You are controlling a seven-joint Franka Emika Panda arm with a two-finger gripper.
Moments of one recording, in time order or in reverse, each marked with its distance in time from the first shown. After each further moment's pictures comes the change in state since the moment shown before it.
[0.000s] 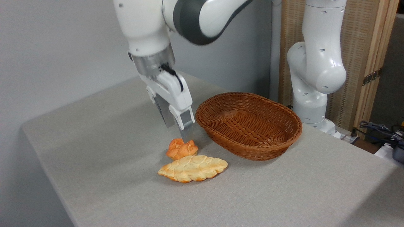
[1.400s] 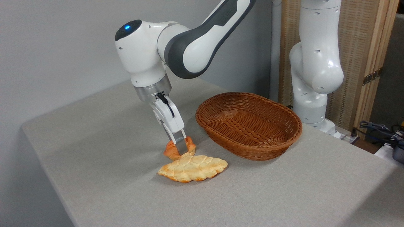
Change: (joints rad) arm -0.088 0.078 -0.002 -0.125 0.002 0.164 0.020
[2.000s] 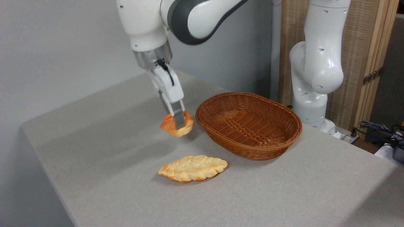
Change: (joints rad) arm -0.006 -0.149 -0.023 0.059 -0.003 -0.180 0.000
